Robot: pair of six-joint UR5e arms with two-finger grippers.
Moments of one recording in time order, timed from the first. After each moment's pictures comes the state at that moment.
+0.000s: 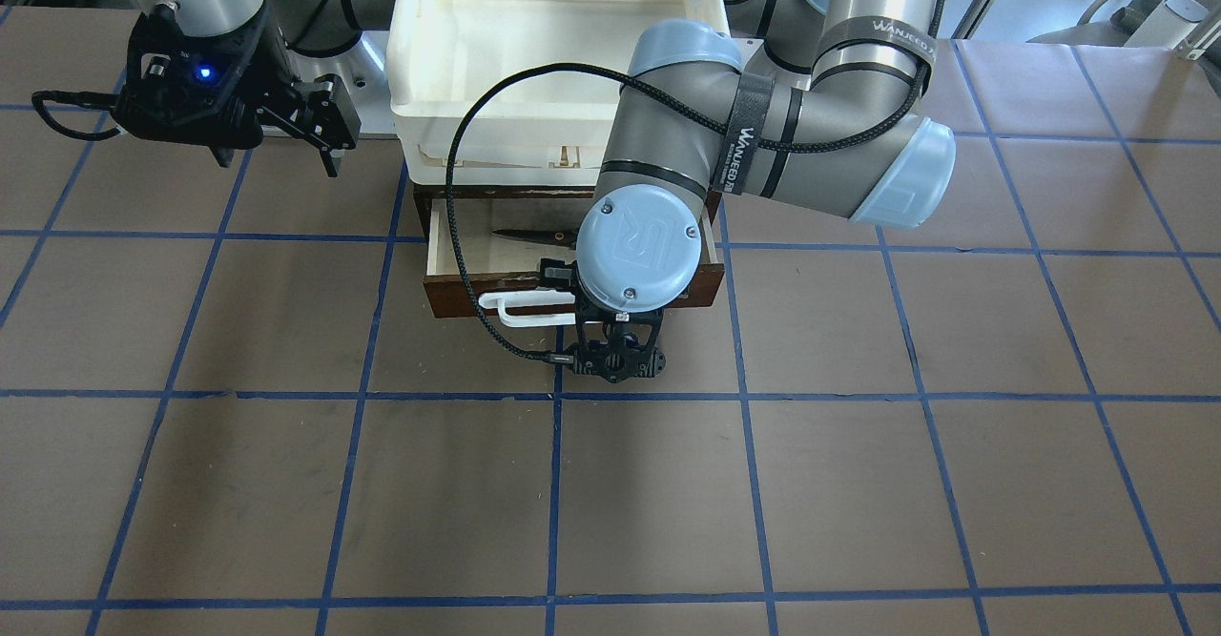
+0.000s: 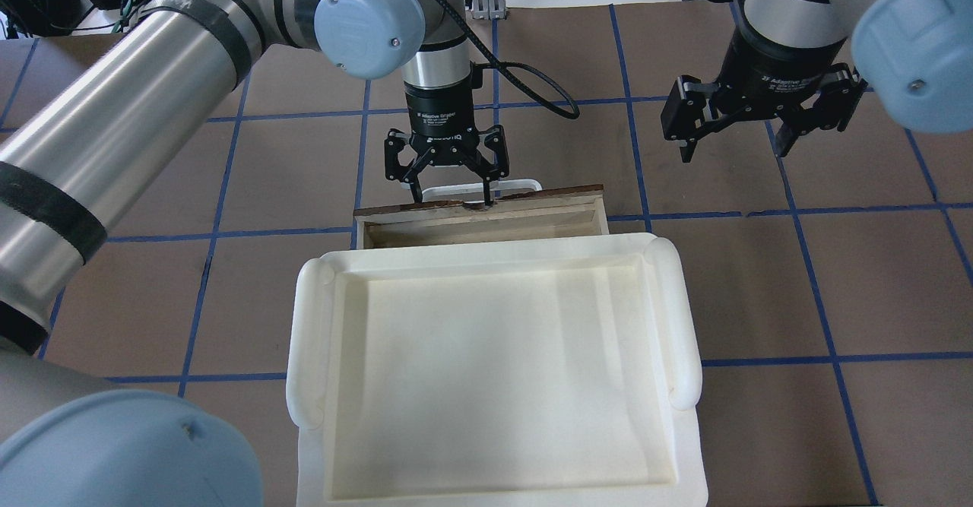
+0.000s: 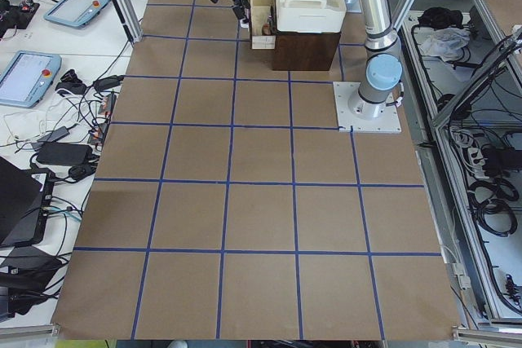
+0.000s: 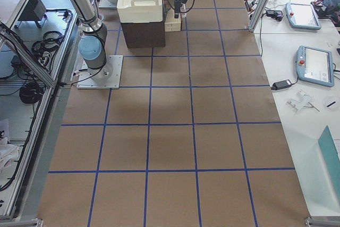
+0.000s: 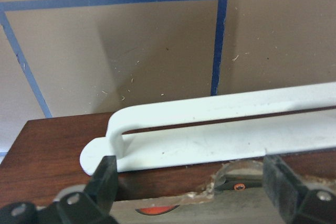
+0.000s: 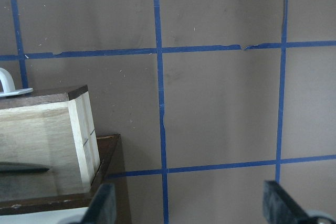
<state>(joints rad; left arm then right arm) -1.86 -2.06 -1.28 -1.81 1.44 -0.22 1.60 -1.61 1.60 -1.52 -1.65 0.07</state>
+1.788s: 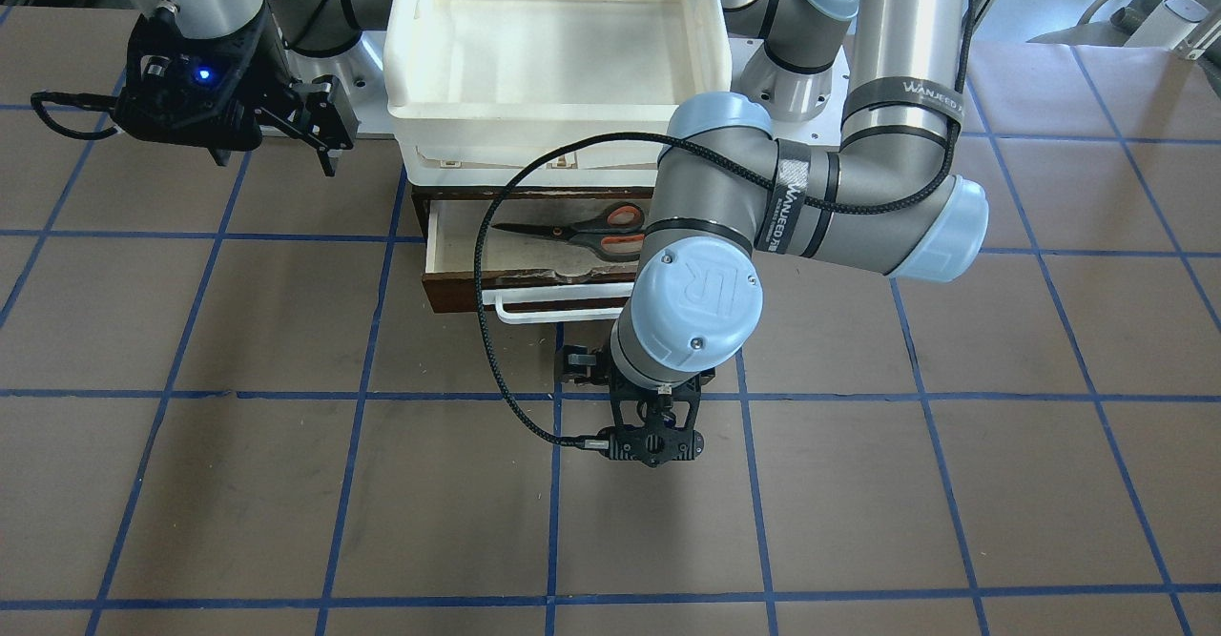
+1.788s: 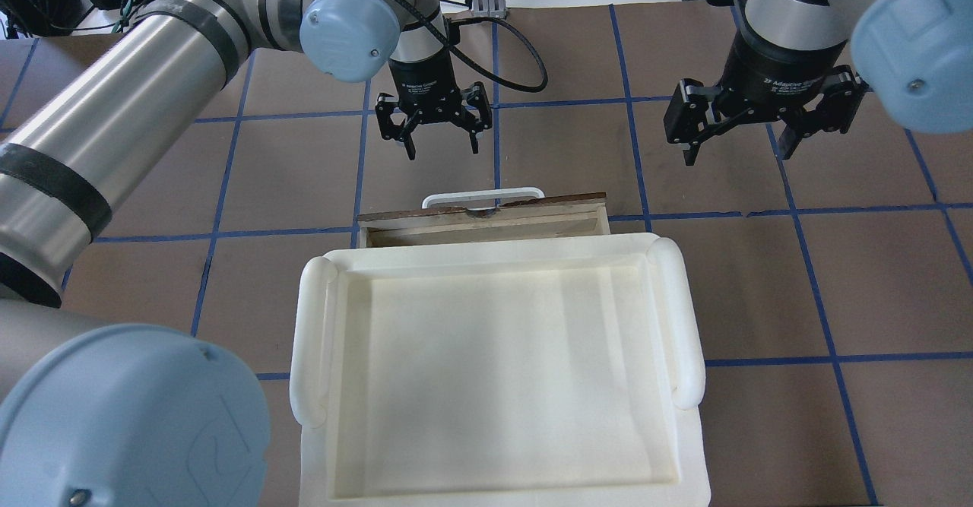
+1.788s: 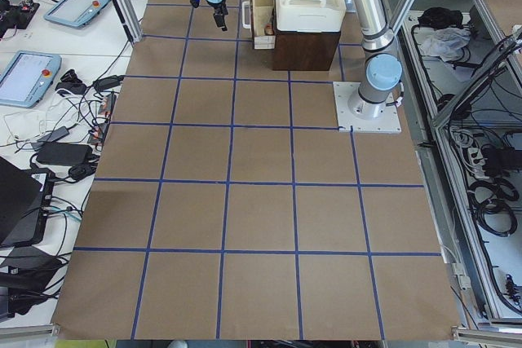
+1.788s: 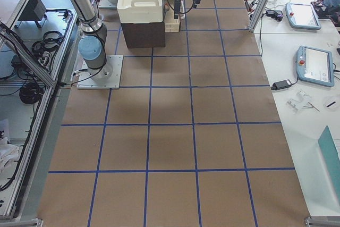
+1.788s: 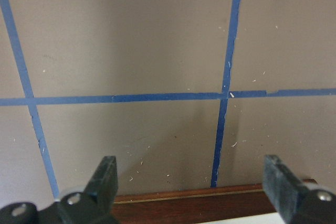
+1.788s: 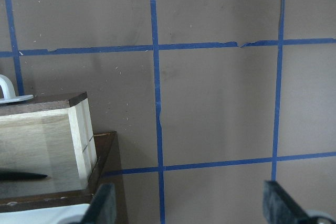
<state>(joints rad) -1.80 -2.13 -1.27 -1.53 1.45 -0.23 1.60 -1.61 1.60 -1.52 -1.66 0.06</state>
